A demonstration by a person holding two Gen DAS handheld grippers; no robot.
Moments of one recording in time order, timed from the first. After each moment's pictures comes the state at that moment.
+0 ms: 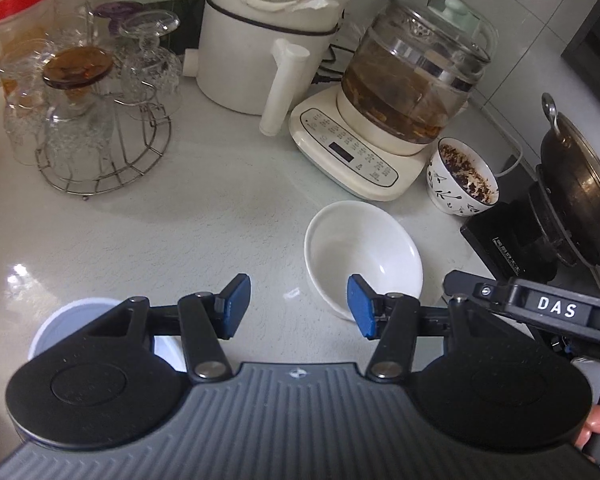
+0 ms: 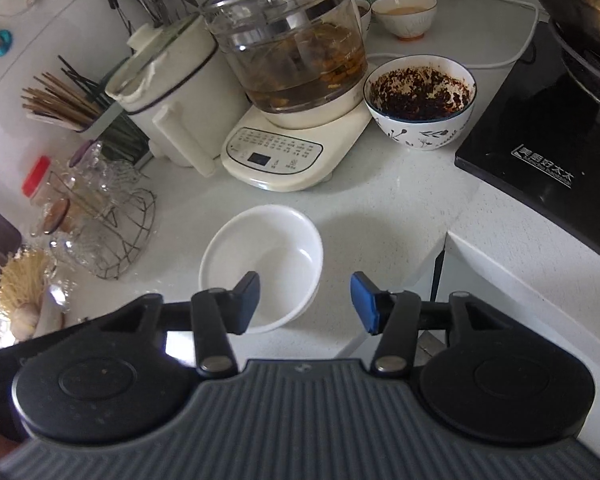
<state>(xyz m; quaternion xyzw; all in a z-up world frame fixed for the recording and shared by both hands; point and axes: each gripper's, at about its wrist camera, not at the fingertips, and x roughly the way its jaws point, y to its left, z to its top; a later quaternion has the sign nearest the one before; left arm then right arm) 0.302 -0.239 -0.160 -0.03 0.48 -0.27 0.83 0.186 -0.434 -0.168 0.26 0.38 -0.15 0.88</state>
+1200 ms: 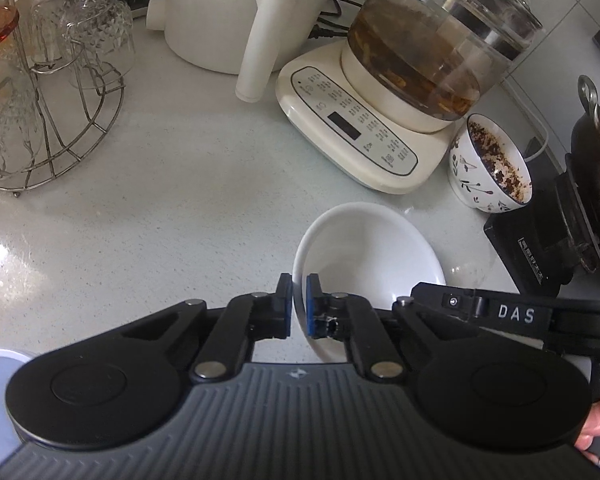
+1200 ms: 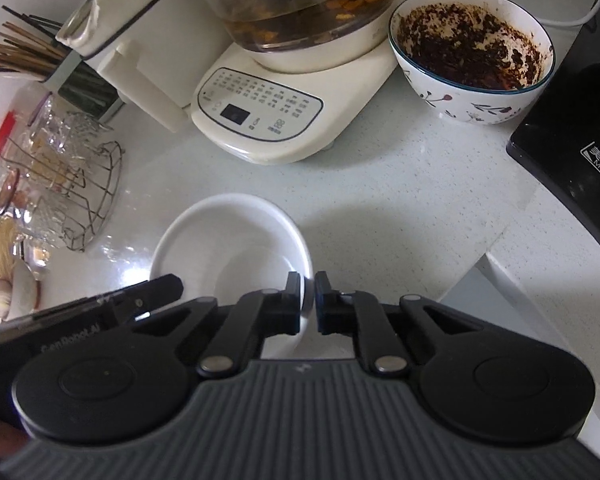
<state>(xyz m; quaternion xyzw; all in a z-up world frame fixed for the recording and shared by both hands) 0.351 -0.294 -0.209 -0.03 0.53 -0.27 0.80 0.260 -0.471 -0.216 0.26 0.48 -0.10 0.83</state>
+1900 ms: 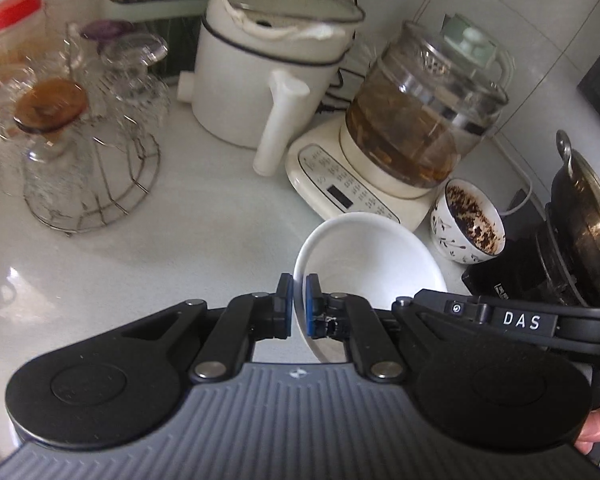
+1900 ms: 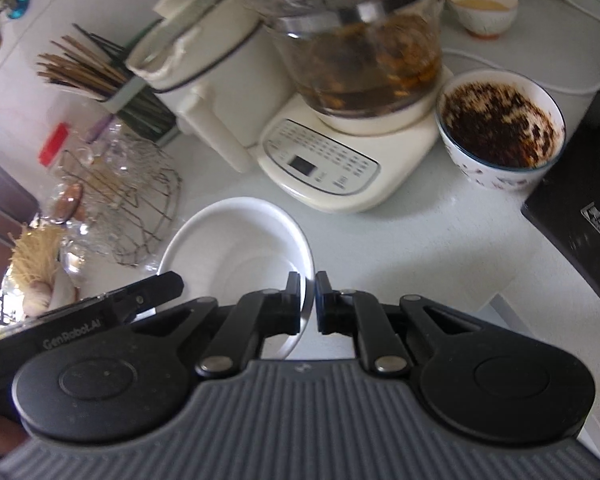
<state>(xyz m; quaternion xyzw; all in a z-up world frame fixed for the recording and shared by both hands) 0.331 -0.260 -0.148 -0.05 0.46 -0.25 0.85 0.251 -0.448 -0.164 0.23 0.42 -0.06 0.88</state>
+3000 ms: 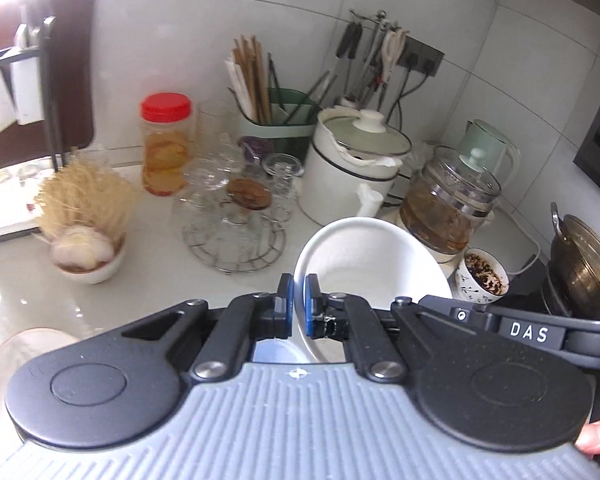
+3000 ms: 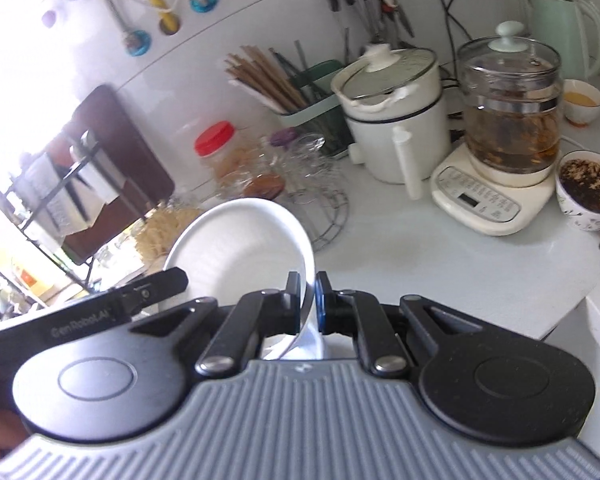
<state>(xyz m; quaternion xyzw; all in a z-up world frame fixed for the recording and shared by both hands) 0.219 -0.106 -0.043 -0.07 0.35 -0.17 0.92 0.180 -0.310 -0.085 0.18 0.32 0.05 0.93</state>
